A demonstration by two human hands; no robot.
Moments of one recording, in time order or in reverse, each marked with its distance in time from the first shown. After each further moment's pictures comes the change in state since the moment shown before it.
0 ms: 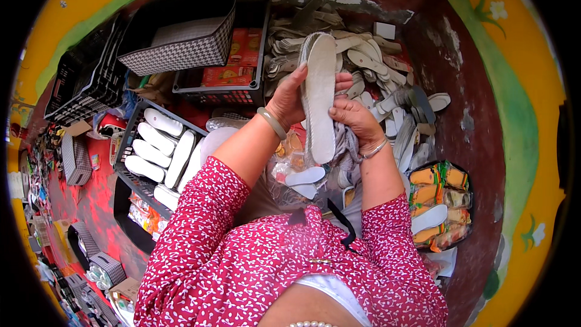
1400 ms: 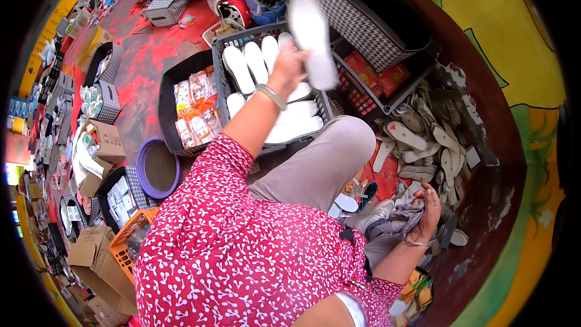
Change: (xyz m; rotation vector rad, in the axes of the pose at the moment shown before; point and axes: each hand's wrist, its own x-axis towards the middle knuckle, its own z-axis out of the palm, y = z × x) left_hand -0.282 0.163 -0.064 0.452 1.100 0.908; right_hand -0.009 0.034 0.033 -0.212 0.355 -0.042
